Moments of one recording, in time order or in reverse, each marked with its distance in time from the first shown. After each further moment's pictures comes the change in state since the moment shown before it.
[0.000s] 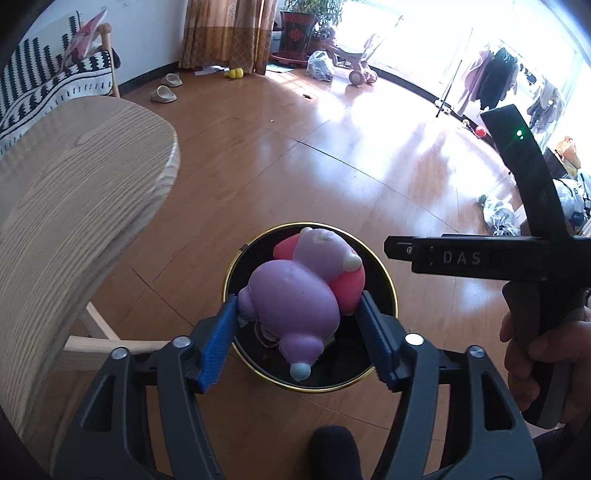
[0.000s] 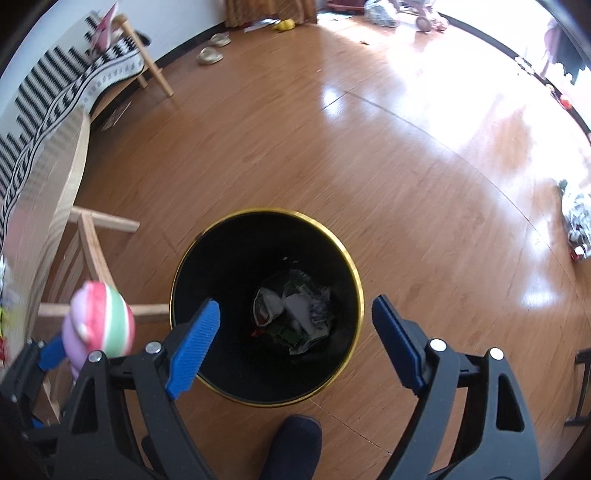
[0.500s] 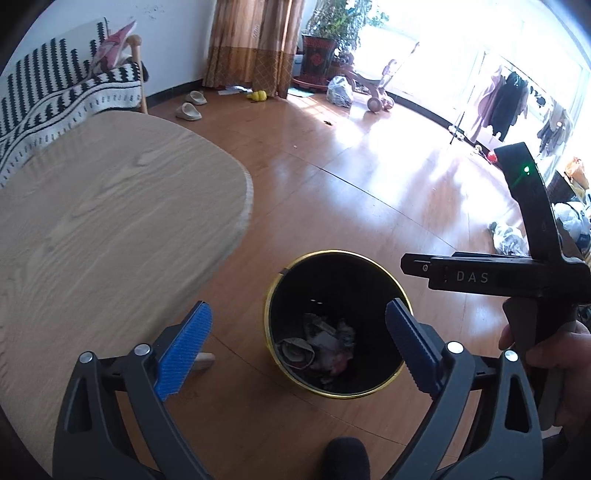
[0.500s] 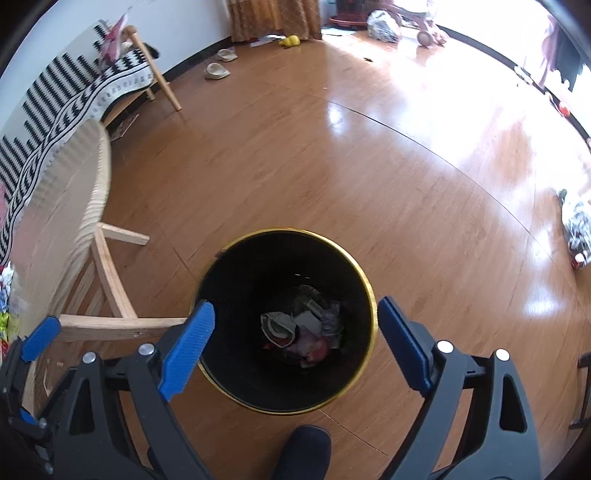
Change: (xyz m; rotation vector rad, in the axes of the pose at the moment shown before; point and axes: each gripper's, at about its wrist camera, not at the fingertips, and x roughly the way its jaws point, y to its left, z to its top) left arm -0.051 0.041 -0.001 -0.050 -0.097 0.064; right arm -0.017 0.039 0.003 -0.055 -0.051 0.026
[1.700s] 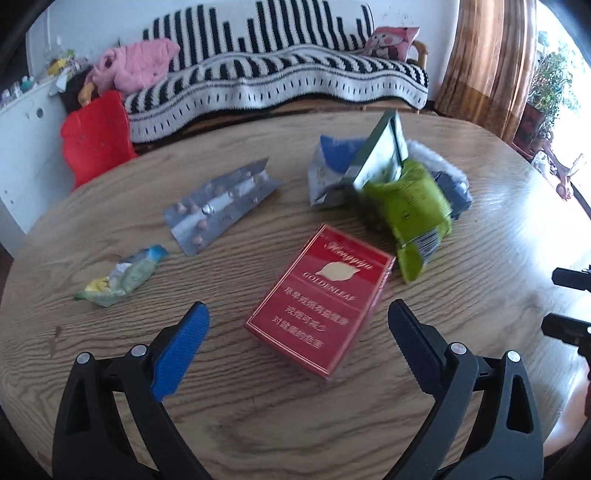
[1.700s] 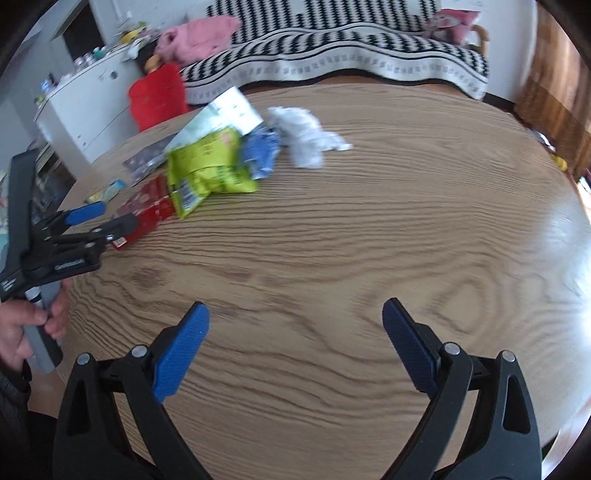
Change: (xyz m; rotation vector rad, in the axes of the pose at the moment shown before) left arm -0.233 0.464 -0.162 -0.463 -0.019 0.551; right arm -0.022 0.519 -0.122 -0.807 0.015 0.457
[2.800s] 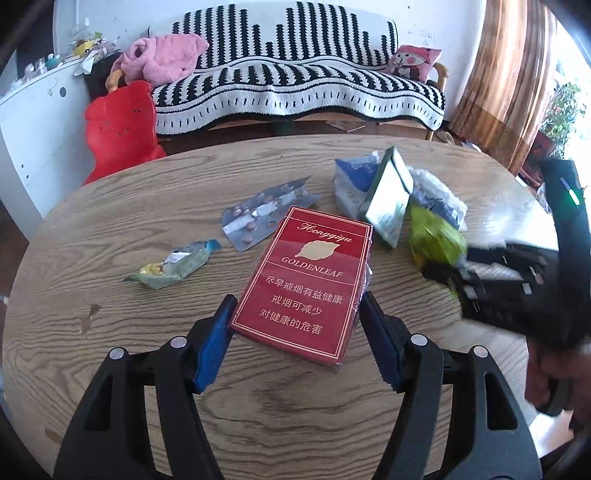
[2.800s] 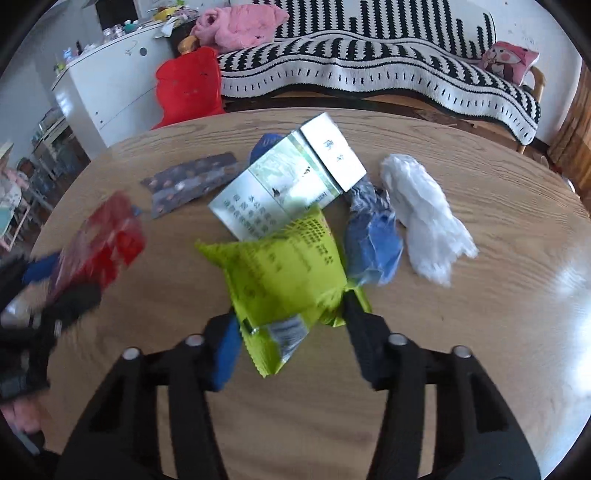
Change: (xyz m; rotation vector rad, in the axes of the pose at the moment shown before) left arm -0.056 0.016 -0.004 -0.104 -0.039 0.021; right arm 0.059 0.060 0.074 -0.120 -0.007 0.019
